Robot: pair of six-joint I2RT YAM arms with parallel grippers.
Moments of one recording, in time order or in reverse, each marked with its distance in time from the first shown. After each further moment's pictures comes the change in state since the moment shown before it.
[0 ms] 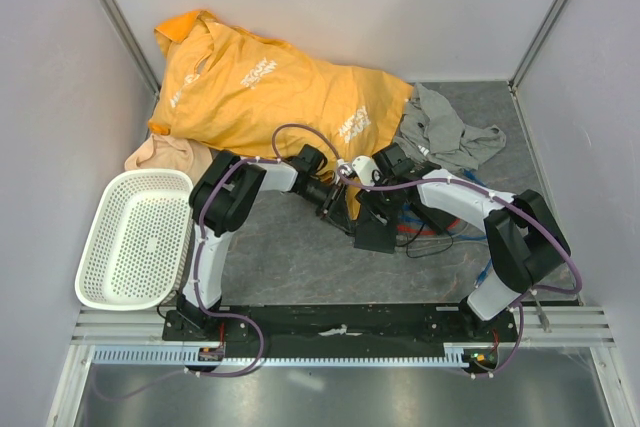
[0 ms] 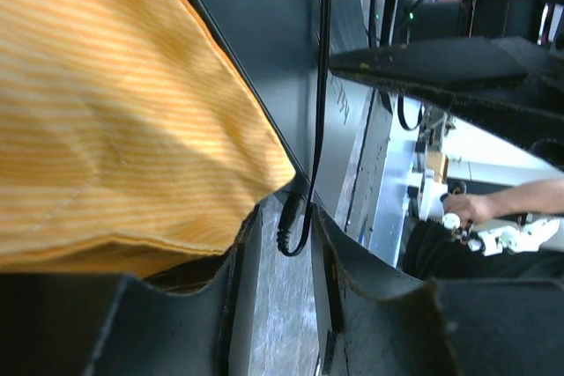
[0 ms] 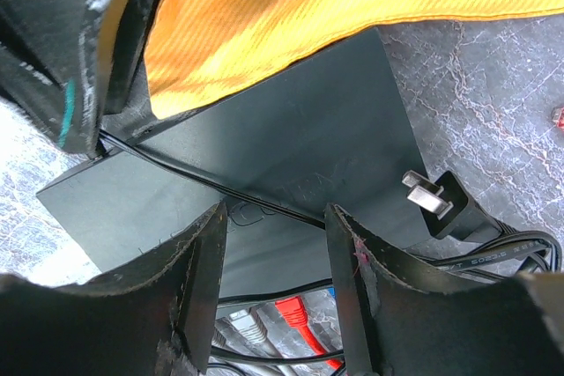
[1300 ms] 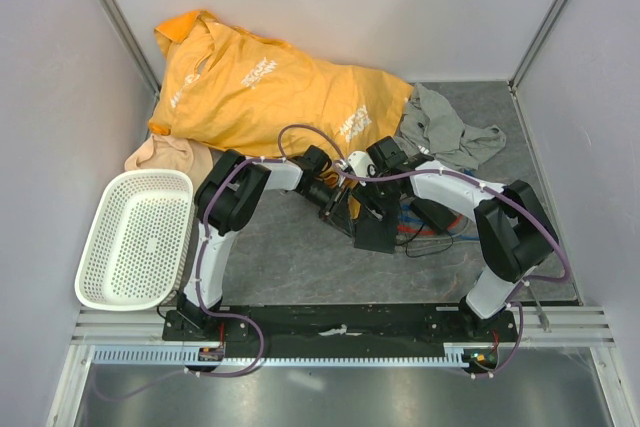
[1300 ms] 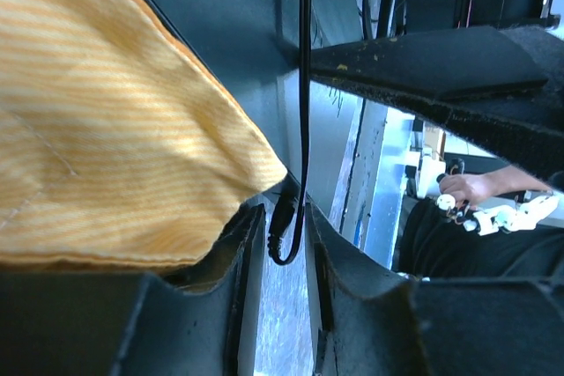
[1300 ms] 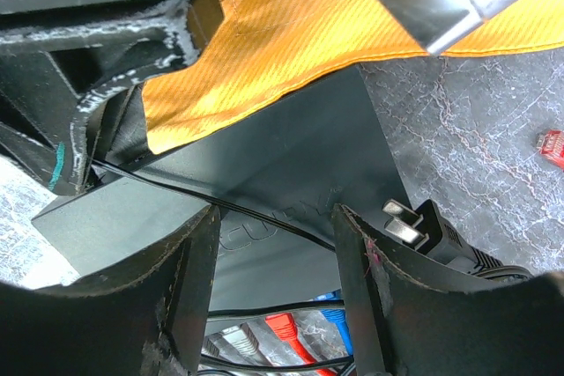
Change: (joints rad) left arm -0.021 0.034 0.058 -0.112 0.027 0.087; right arm 0.000 0.080 0.092 -0.042 0.003 0.005
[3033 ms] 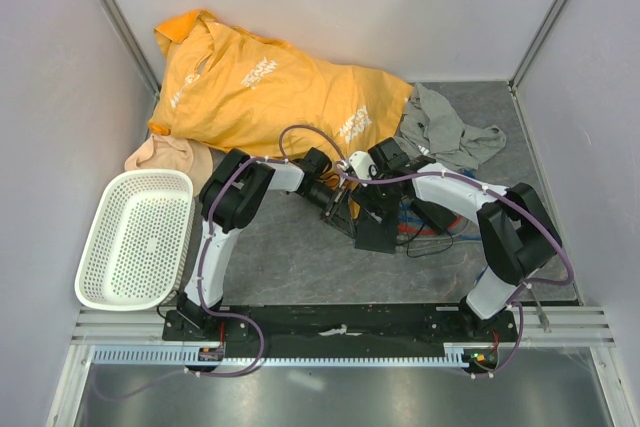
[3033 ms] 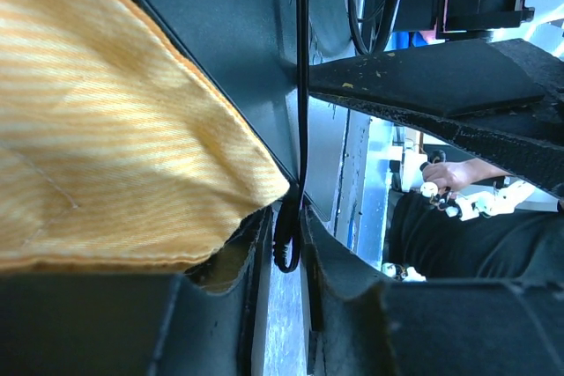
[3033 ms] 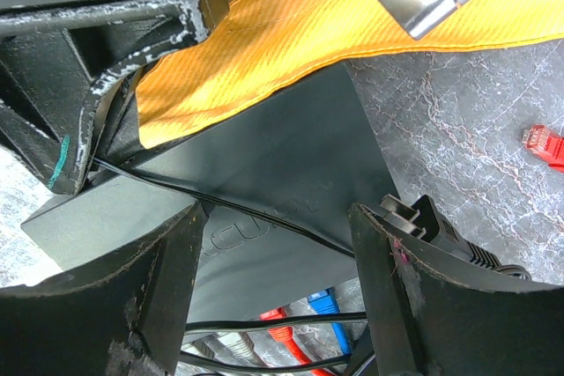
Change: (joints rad) left arm 0.001 0.049 0.010 0.043 0.082 -0.004; right arm 0.001 -0.023 -0.027 0.028 0.019 -0.009
